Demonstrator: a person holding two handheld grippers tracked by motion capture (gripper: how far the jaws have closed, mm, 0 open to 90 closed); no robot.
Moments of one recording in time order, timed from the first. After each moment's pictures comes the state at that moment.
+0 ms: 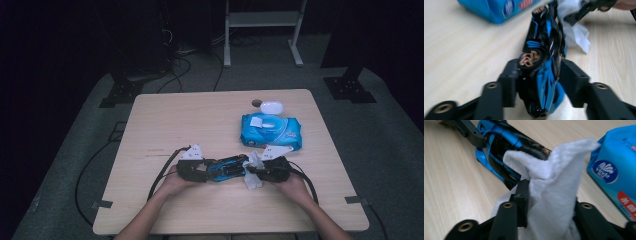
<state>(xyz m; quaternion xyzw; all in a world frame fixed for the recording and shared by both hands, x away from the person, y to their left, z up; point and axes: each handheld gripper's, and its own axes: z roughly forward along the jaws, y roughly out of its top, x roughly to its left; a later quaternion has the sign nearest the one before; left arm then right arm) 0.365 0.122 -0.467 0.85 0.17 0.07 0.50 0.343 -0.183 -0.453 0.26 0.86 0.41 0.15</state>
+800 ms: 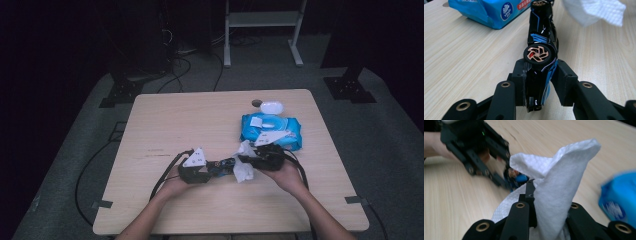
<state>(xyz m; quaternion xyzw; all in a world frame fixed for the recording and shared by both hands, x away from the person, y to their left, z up) 0.357 0.115 -0.468 0.86 0.13 0.11 0.48 0.352 -0.156 -0.400 0.26 0.85 0.45 0.10</state>
